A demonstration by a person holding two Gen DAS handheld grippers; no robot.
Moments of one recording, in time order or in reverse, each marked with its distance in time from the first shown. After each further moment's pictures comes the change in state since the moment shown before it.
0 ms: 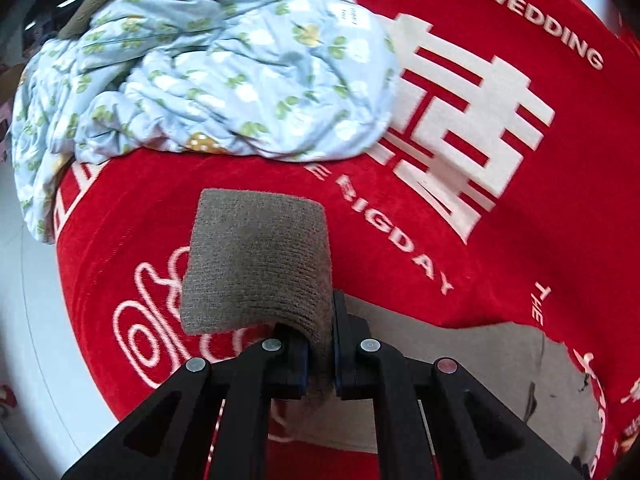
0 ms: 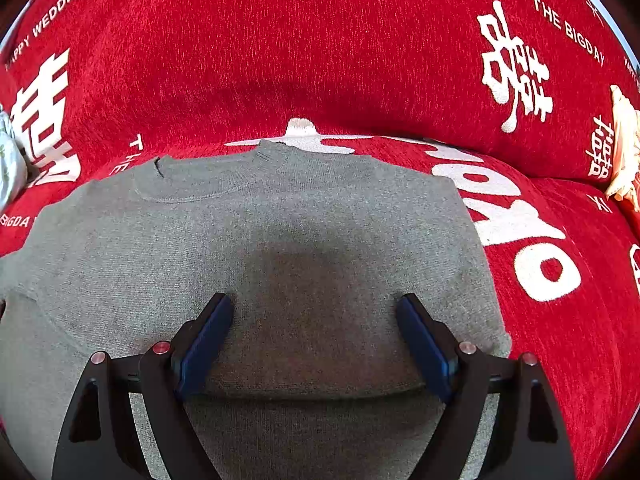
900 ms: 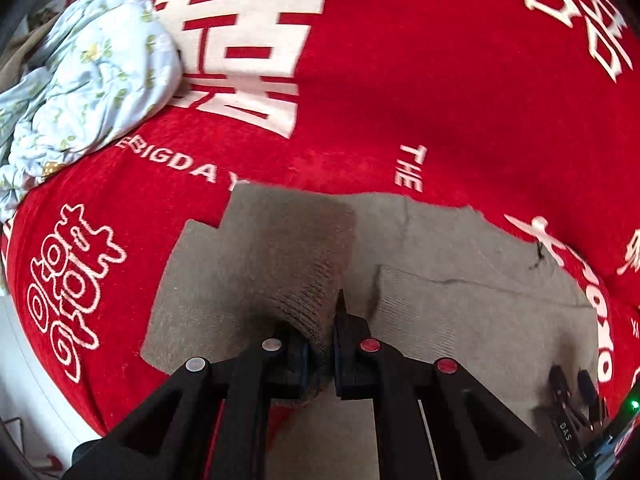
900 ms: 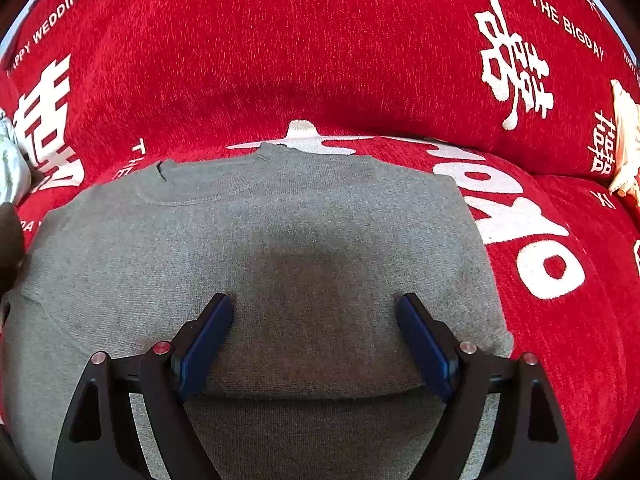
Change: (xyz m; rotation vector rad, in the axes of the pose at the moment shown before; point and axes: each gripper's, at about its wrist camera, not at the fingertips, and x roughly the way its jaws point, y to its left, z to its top) left arm -0.021 -0.208 -0.100 0.365 0.174 -0.096; right arm 0.000 -0.002 0.000 0.020 -0.007 0.019
